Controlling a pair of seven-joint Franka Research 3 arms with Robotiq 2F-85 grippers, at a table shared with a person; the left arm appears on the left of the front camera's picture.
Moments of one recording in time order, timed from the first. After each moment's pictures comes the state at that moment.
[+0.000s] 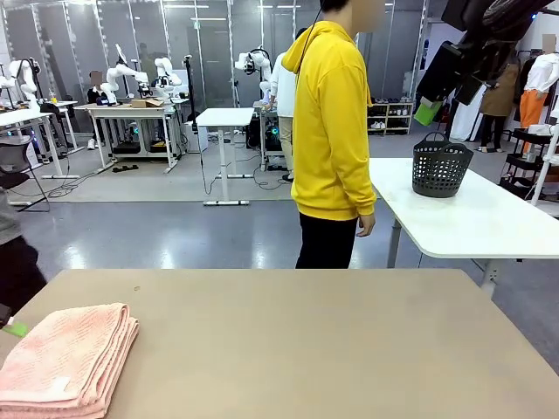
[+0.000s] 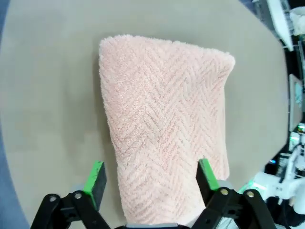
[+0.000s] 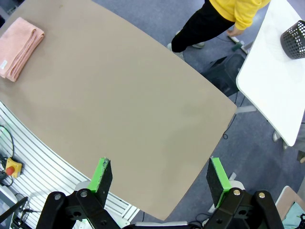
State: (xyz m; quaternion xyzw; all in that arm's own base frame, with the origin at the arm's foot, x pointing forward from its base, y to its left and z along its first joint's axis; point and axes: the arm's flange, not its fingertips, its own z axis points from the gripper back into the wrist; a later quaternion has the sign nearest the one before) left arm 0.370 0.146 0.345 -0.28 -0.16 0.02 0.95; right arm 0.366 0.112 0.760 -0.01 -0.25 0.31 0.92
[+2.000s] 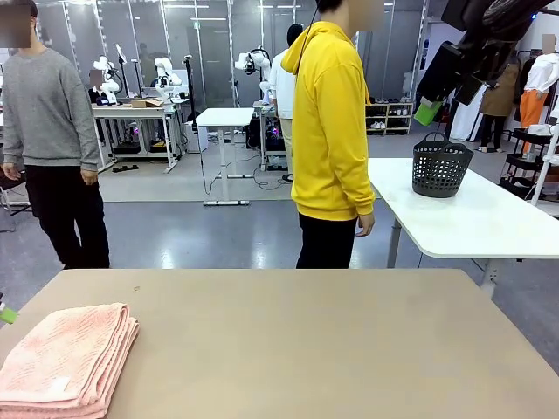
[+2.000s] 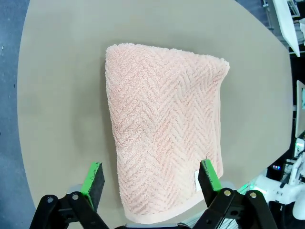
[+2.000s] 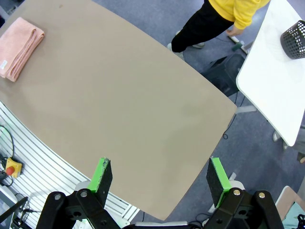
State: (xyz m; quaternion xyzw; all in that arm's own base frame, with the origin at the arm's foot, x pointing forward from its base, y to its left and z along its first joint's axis) left arm 0.367 0.146 0.376 -0.26 -0.16 0.03 0.95; right arm 0.366 0.112 0.760 -0.01 -0.25 0.31 0.92
